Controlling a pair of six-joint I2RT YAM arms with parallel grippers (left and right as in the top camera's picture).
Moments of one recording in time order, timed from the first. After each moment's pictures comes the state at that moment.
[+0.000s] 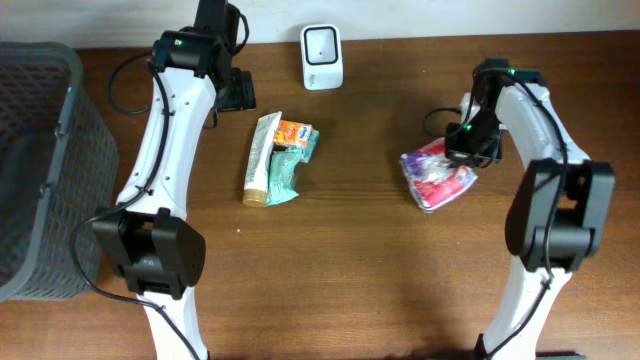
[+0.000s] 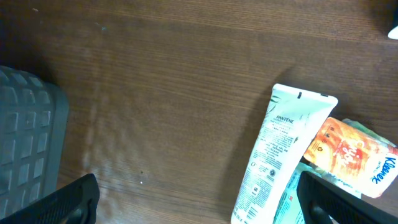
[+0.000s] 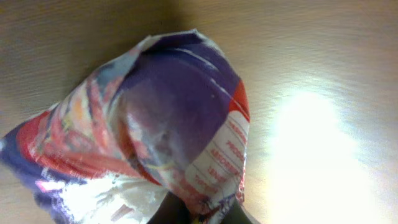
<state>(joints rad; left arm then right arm) -0.19 2.13 2.20 -1.30 -0.29 -0.29 -0.07 2.15 1.77 -1.23 -0.02 0.18</state>
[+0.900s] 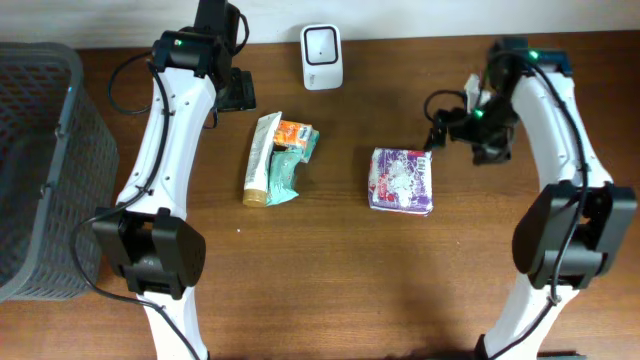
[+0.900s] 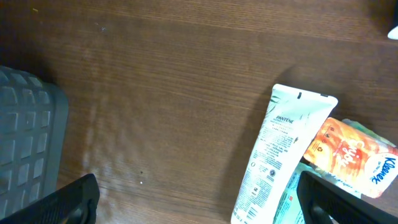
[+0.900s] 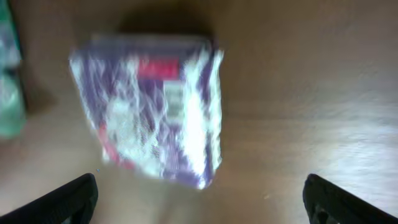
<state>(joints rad) -0.19 2.13 2.20 -1.29 -0.29 -0.29 -0.08 2.07 1.85 -1.41 -0.34 0.04</state>
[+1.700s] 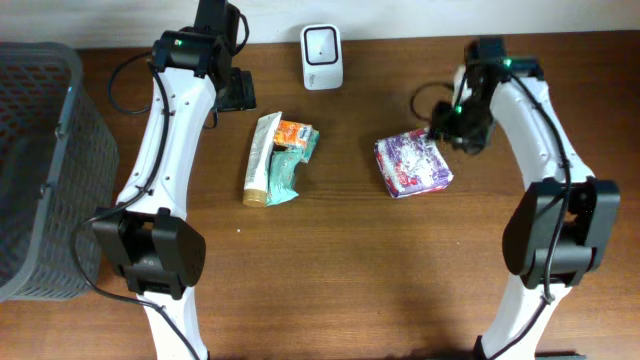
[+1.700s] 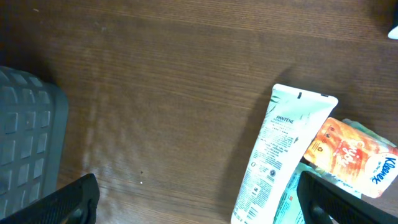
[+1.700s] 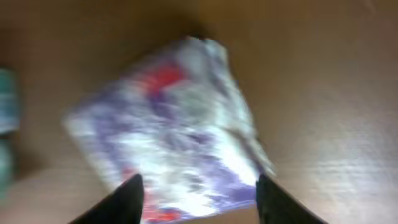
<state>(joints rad) -0.19 2.13 2.20 -1.30 -0.29 -0.29 0.00 2.08 1.84 -1.16 -0.23 0.20</state>
